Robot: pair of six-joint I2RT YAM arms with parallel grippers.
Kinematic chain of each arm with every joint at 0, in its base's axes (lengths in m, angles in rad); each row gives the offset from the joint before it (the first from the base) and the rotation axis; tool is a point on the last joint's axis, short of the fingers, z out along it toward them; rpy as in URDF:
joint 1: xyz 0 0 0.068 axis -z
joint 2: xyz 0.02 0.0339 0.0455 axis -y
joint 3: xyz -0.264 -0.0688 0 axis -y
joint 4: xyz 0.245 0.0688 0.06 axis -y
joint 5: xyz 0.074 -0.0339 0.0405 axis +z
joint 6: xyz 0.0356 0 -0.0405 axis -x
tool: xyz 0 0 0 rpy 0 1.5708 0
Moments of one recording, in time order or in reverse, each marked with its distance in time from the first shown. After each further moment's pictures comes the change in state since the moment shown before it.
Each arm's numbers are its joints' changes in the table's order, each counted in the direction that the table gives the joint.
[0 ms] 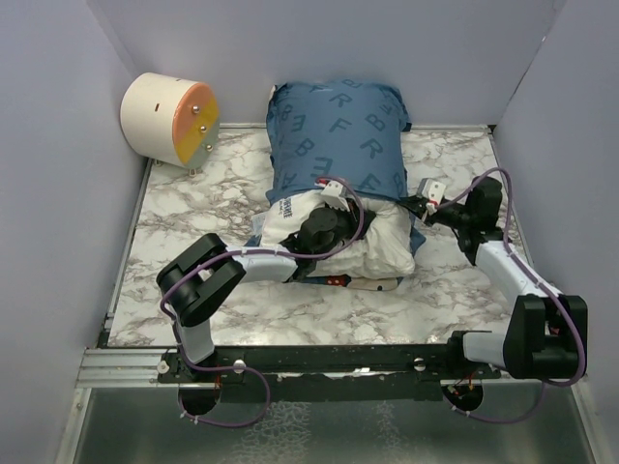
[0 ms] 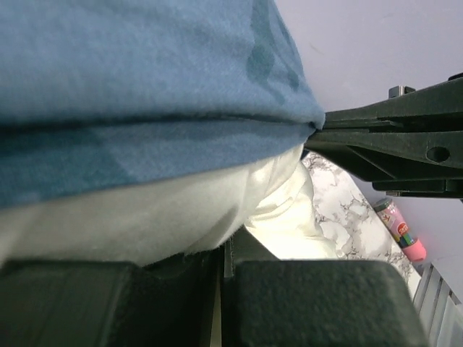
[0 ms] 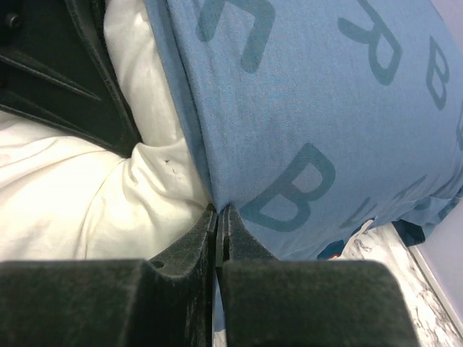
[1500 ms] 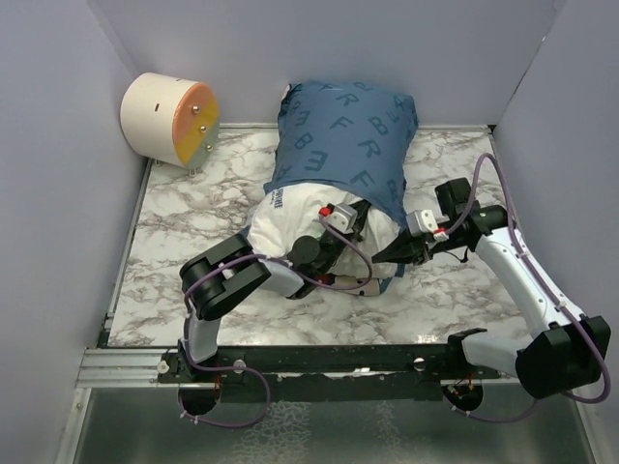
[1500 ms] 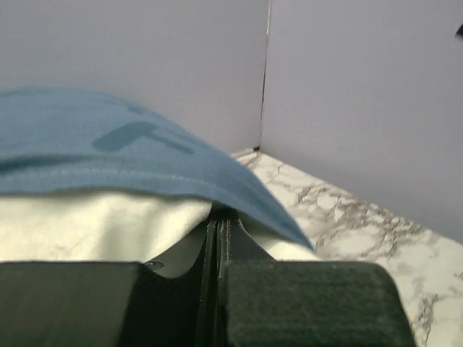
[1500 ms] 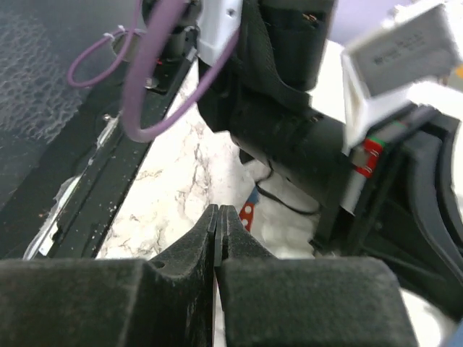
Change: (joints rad) left arm 0.077 -0.126 -0.071 0.729 0.124 -0.666; right arm -0.249 0.072 0.379 -1.405 0.403 0.769
